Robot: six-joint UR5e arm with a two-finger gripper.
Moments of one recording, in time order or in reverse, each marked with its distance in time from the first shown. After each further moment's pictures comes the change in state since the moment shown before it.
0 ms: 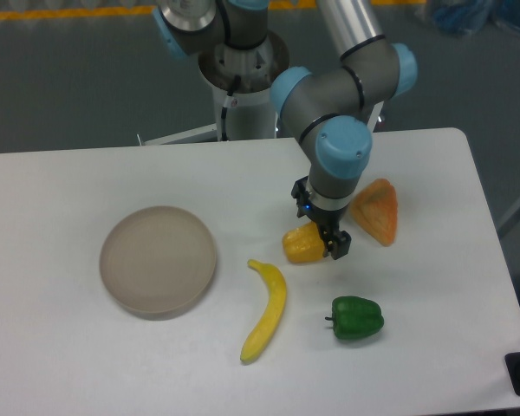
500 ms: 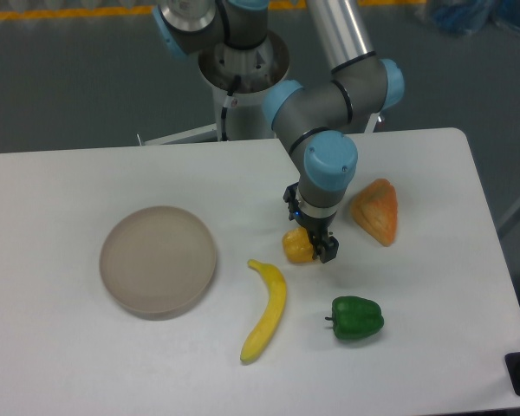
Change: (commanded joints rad) arm -0.003 -0.029 -0.003 0.000 0.000 0.017
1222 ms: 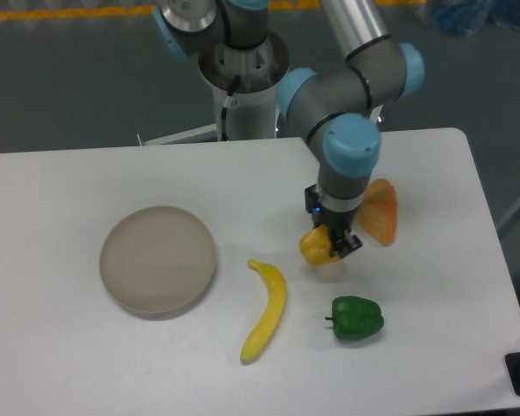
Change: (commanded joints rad) arm 0.074 0.063 0.231 -0.217 0.000 0.000
